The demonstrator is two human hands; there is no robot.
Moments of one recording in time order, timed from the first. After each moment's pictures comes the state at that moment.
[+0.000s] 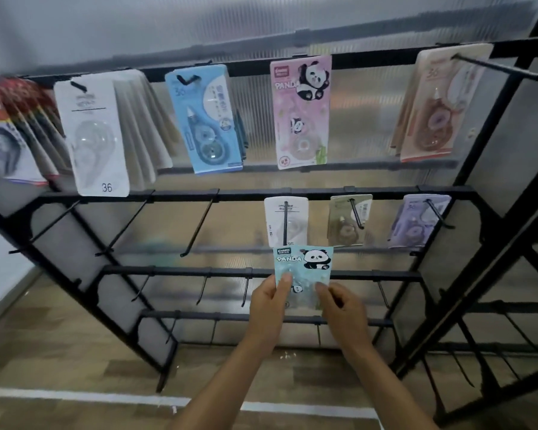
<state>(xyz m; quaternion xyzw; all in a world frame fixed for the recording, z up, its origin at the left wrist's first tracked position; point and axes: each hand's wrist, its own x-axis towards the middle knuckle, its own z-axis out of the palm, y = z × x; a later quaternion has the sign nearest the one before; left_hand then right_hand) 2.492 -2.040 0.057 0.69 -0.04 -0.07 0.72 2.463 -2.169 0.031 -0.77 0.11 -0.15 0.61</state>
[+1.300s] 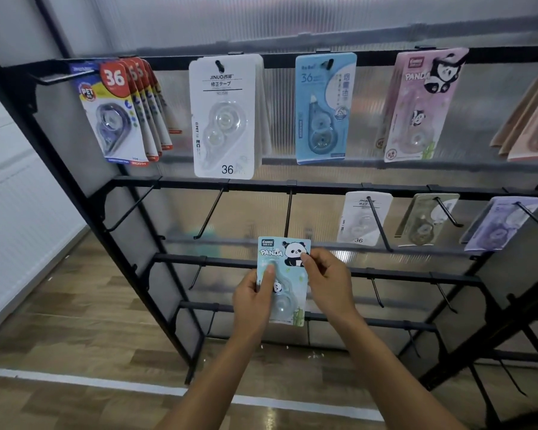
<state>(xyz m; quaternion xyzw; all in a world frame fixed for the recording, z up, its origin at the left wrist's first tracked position) 2.525 -1.857 0.042 0.69 0.04 0.04 0.72 2.519 -1.986 0.075 -0.76 0.07 -0.16 0.63</state>
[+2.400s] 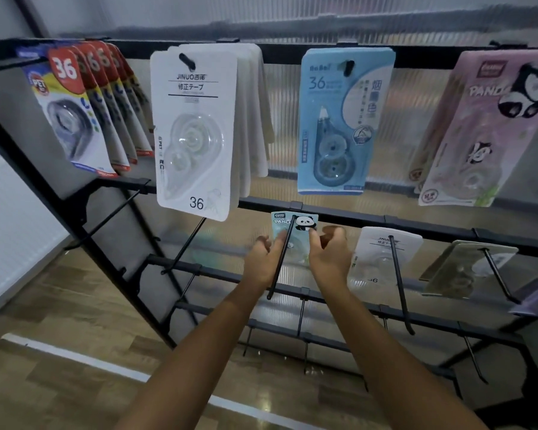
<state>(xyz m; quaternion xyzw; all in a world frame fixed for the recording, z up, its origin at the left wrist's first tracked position) 2.698 -1.906 0.041 0.83 0.08 -0.02 0.56 2.681 -2.025 0.071 -0.81 0.21 -0.16 0.52</state>
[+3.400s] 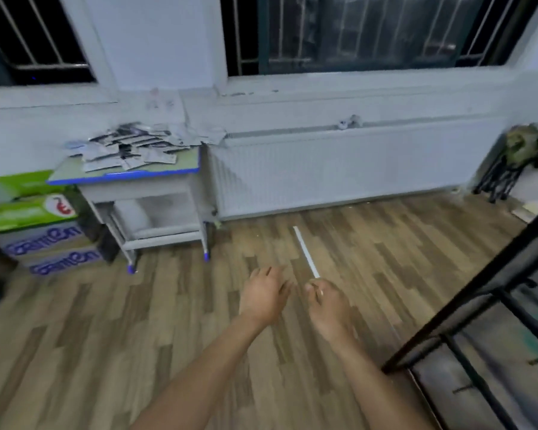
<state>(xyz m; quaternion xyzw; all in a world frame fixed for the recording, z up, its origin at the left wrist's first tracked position) 2.243 -1.418 0.020 0.88 0.43 0.13 0.18 2.356 -1.511 0.018 -0.82 -0.41 0.14 0.37</state>
